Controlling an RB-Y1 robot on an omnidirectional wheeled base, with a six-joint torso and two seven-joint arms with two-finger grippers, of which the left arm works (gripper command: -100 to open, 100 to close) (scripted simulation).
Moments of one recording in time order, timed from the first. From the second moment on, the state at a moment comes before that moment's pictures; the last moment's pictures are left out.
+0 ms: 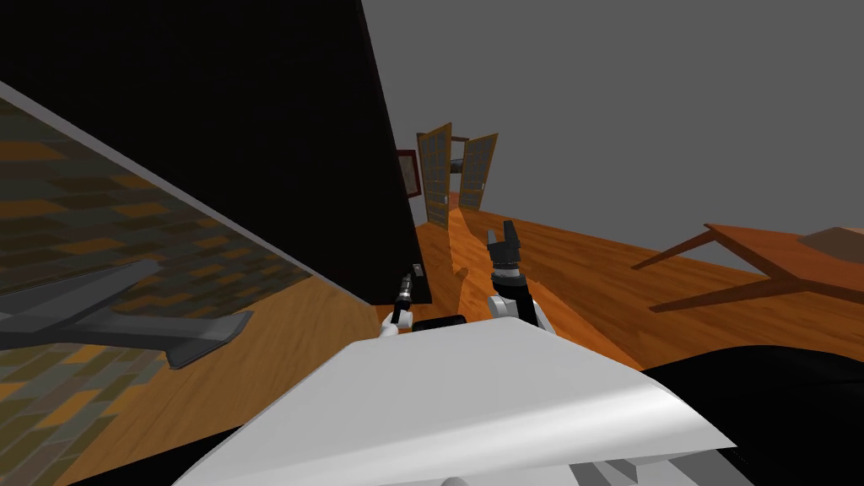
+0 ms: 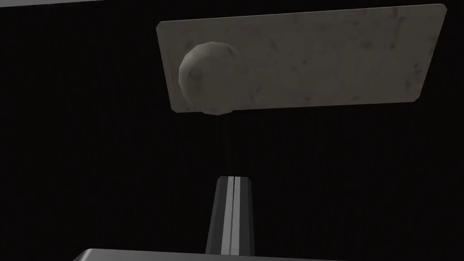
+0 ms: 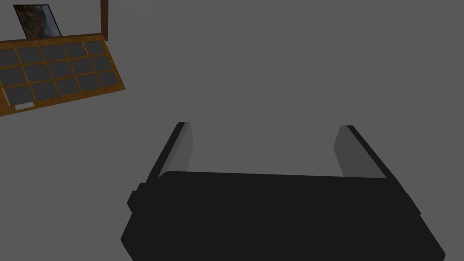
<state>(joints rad) -0.20 0.04 -0.18 -0.56 0.17 -0.83 -0.11</state>
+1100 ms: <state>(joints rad) -0.19 0.00 -0.19 -0.58 0.17 -0.82 -0.12</state>
